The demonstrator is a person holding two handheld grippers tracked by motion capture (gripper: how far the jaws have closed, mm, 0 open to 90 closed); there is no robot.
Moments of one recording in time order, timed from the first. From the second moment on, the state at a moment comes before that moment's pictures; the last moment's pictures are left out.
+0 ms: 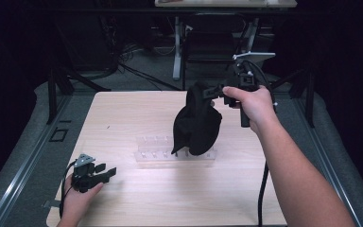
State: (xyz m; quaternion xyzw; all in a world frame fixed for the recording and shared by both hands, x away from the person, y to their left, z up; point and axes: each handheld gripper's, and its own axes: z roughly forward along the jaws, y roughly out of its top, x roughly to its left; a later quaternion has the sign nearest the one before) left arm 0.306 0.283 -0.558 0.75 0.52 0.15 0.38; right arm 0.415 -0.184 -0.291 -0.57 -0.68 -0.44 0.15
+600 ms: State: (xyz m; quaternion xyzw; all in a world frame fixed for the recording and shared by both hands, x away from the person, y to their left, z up) left arm 0.306 0.282 -0.559 0.74 0.52 0.16 0.39; right arm 0.416 -0.166 -0.297 -0.56 -0.69 -0.43 0.16
